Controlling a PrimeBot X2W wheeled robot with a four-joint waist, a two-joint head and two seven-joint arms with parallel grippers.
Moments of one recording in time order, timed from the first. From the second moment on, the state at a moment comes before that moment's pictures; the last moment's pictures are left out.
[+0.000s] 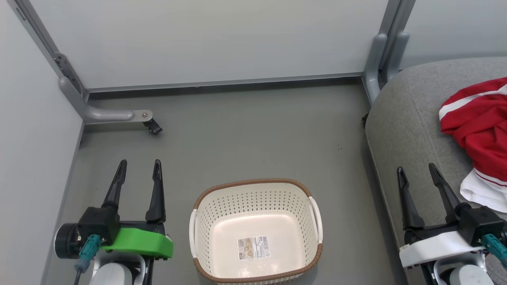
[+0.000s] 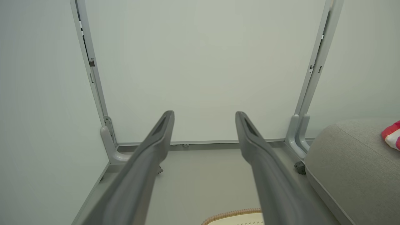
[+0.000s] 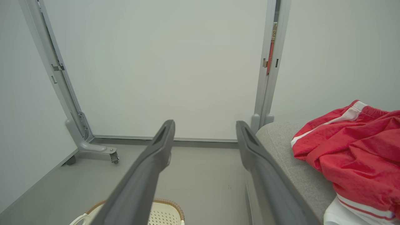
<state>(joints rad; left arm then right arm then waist) -0.11 0.07 -0.11 0.17 -0.19 -0.06 -0.26 0.00 -0.05 -0.06 0.03 0.12 0.13 -0.26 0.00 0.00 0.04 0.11</state>
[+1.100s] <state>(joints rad) -0.07 0.05 -0.06 0.26 -0.33 -0.09 -0.21 0.02 -0.04 -0.05 0.12 0.33 0.13 -0.22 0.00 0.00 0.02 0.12</state>
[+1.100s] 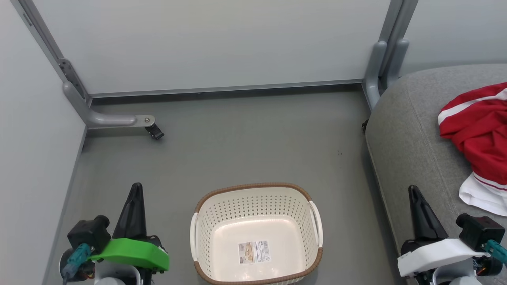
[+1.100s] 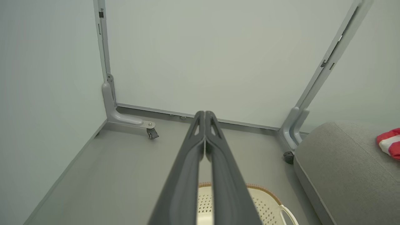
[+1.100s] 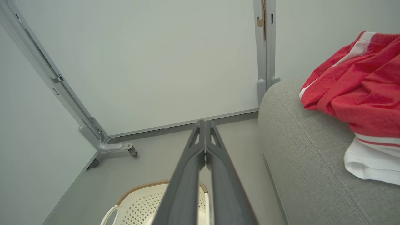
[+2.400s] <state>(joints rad) -0.08 0.05 0.02 0.25 -0.92 -0.11 -0.06 -0.03 -0.04 -0.08 0.18 0.92 0.13 -0.06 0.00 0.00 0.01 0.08</state>
